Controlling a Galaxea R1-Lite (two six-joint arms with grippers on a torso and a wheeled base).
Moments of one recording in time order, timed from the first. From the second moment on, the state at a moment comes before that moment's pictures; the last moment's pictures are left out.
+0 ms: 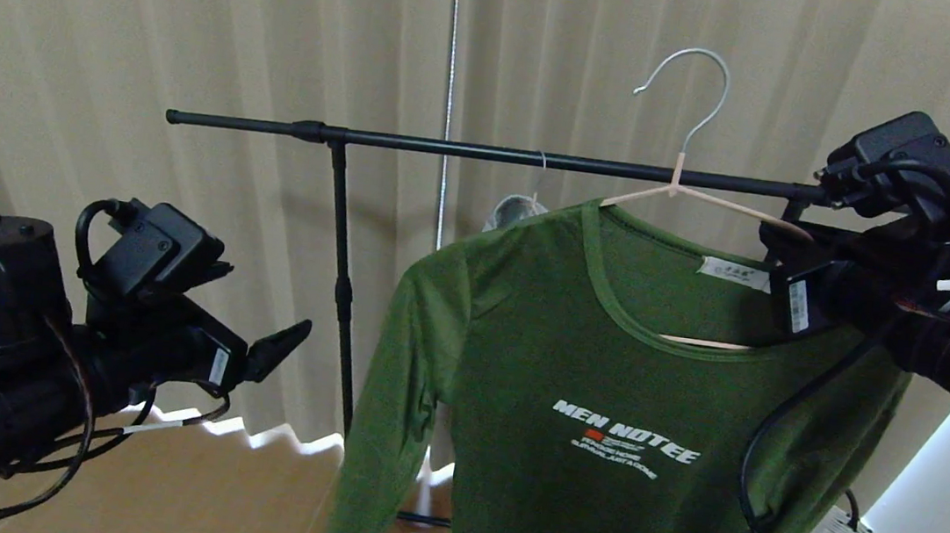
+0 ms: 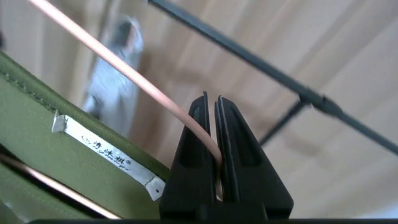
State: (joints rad) left arm -0.27 1.51 -0.47 -0.84 -0.06 0.36; right arm 0.47 1.45 -0.86 -0.50 -0.39 -0.39
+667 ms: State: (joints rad) left arm -0.26 1.37 -0.40 -0.77 -0.23 0.29; right arm 0.07 1.29 -0.77 -0.20 -0.41 -0.40
